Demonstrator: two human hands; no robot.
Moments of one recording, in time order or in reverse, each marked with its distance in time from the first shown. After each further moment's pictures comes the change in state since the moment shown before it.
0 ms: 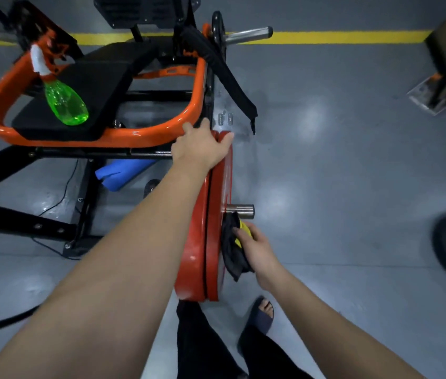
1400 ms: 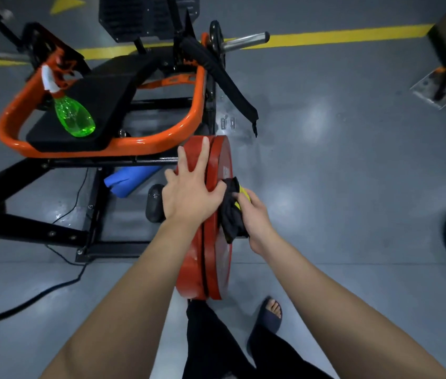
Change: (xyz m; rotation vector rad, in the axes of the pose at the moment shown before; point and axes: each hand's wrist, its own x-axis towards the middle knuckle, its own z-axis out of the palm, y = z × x) left_hand -0.084 -0.032 0.025 0.081 0.187 0.101; right_hand 0.015 -0.064 0.016 0.194 0.001 -0.107
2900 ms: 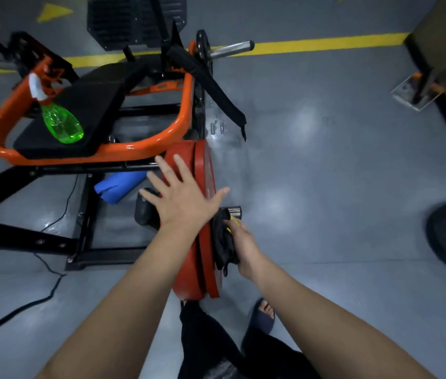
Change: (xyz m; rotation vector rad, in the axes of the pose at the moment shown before) left_hand -0.014 0.022 0.003 0.067 -0.076 -0.159; right_hand -0.020 0.047 -0.019 0.145 0.009 0.229
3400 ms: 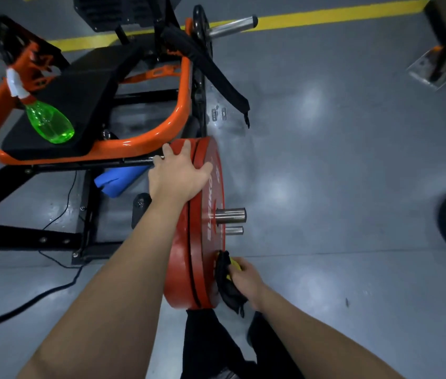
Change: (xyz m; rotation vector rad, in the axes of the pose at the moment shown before) left_hand 0.085 0.007 -0.018 0.009 -0.113 0.079; right_hand 0.032 0.074 -0.050 -0.624 -0.020 0.122
